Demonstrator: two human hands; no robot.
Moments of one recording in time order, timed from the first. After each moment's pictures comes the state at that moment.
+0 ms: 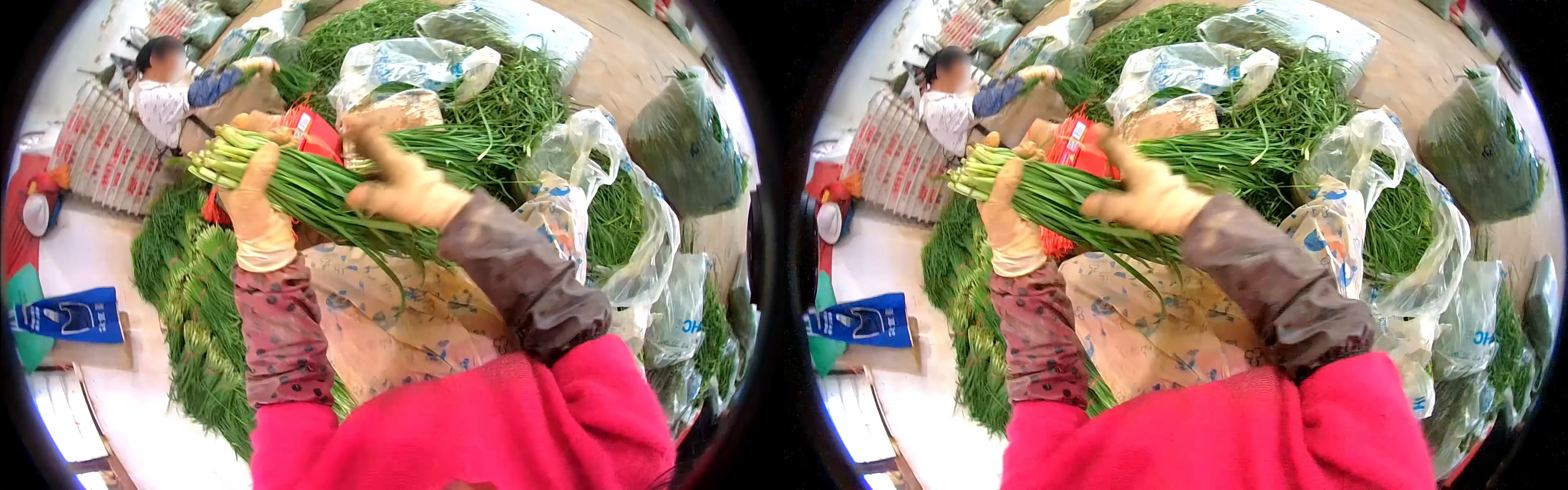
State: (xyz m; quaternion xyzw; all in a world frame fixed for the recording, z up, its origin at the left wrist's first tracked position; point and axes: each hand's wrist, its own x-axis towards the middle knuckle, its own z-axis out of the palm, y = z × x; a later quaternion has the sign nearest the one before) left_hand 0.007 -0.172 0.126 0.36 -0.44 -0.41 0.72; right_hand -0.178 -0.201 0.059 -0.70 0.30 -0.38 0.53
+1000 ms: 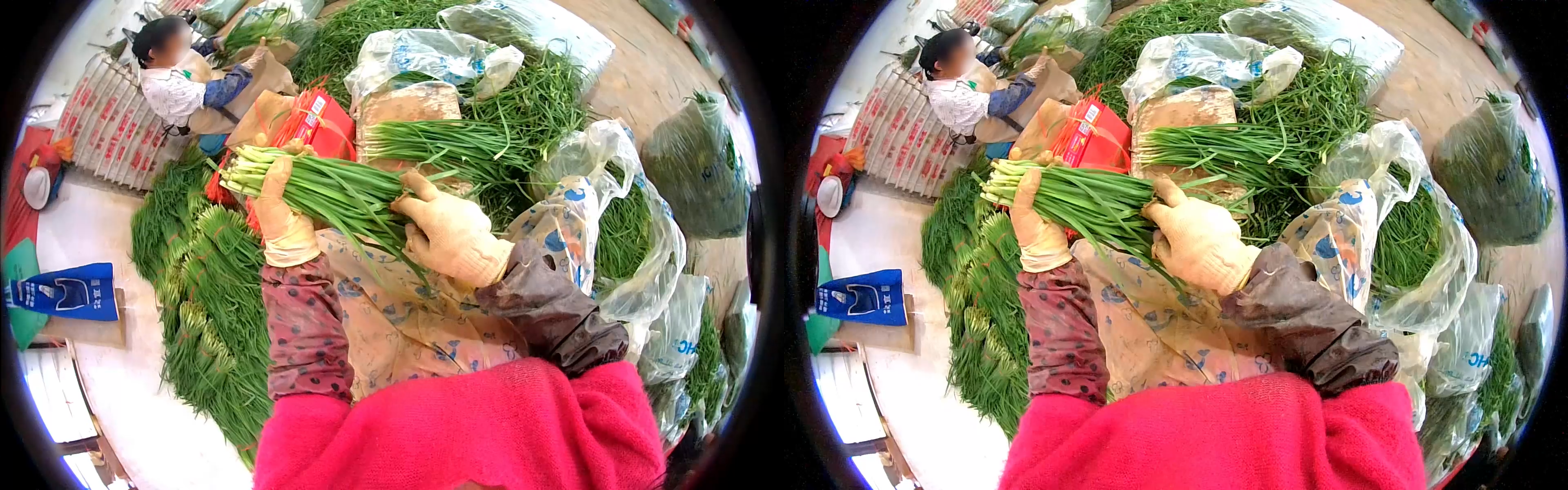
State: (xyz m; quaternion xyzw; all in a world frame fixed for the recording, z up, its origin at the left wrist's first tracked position) left_hand 0.026 -0.161 0.072 0.33 -0.30 -0.46 0.76; right_hand -0.197 -0.148 0.042 -0.84 0.40 -0.25 0.26
